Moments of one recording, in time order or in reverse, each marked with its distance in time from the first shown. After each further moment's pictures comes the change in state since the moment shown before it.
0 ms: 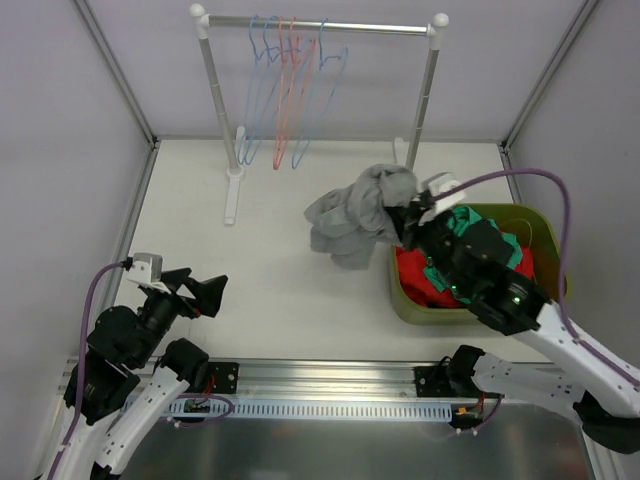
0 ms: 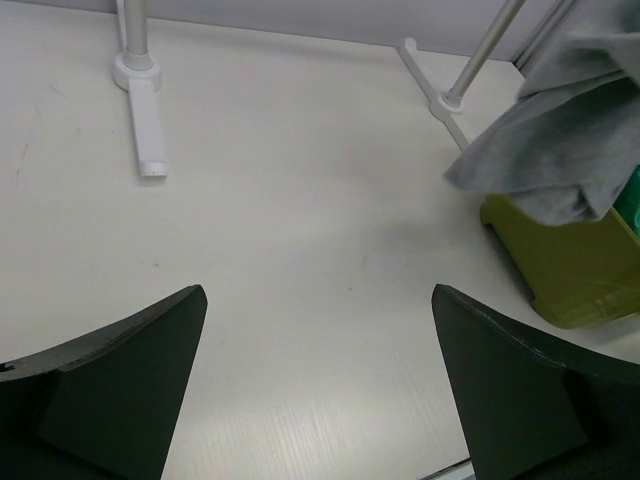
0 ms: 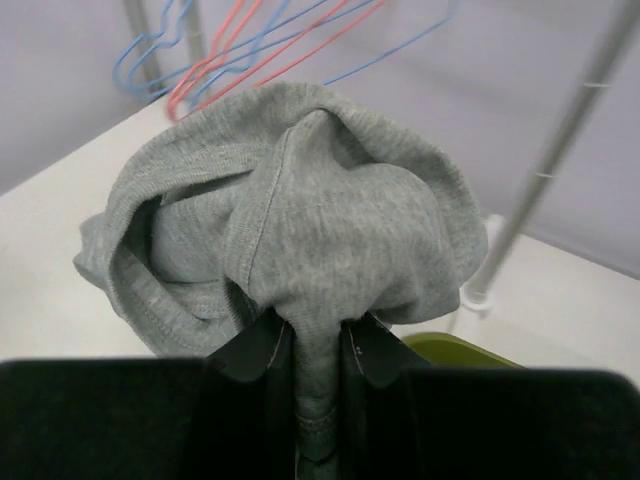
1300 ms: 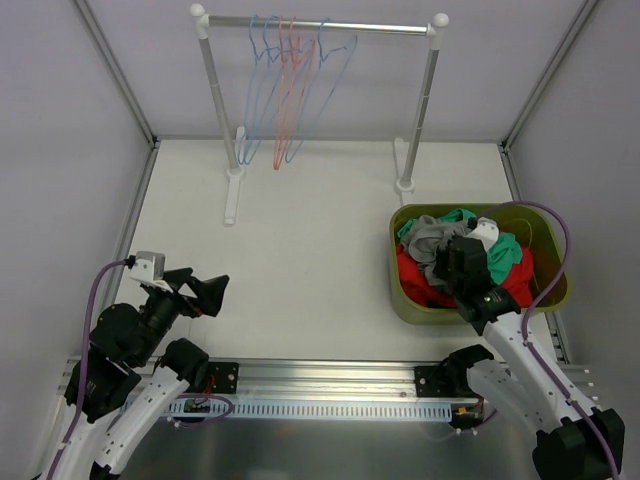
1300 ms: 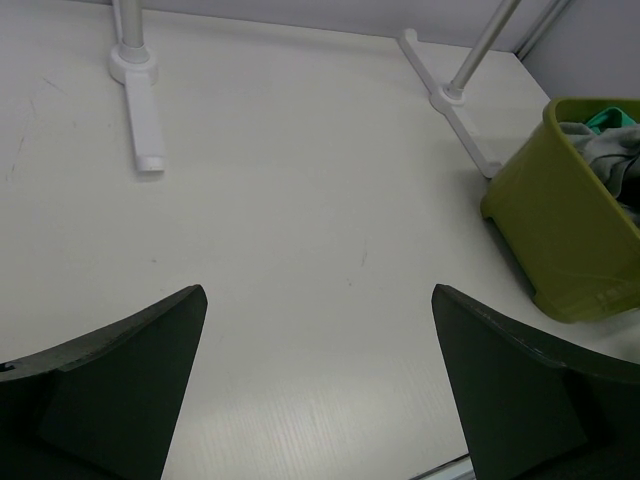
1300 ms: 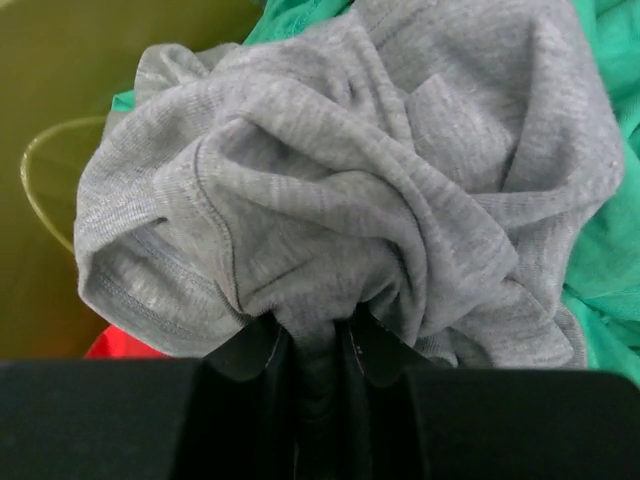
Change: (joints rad) left arm 0.000 0.014 0.000 -0.001 0.009 0.000; right arm -0.623 -0.074 -0.520 -0.156 0.019 0.566
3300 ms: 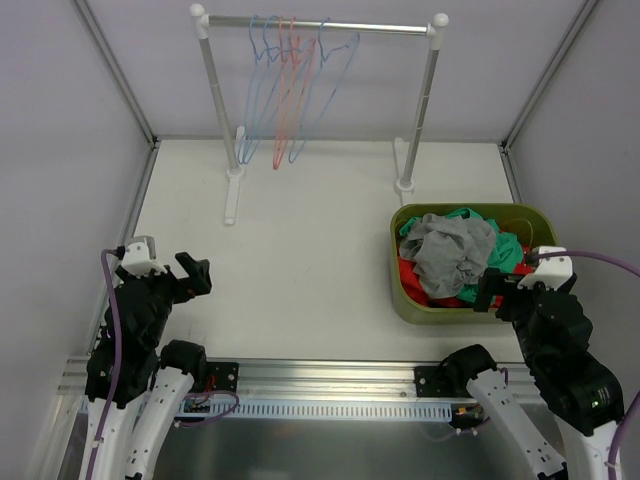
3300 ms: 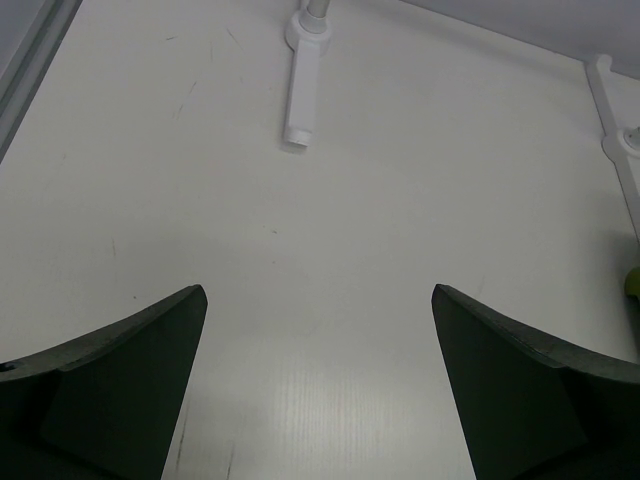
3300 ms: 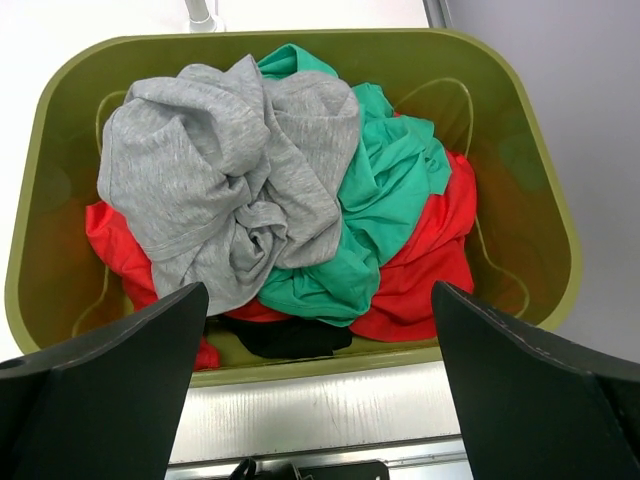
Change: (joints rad) left arm 0.347 0.139 0.016 -0.032 -0.012 -0.003; right arm 0.042 -0.468 0.509 -0.729 0.047 -0.412
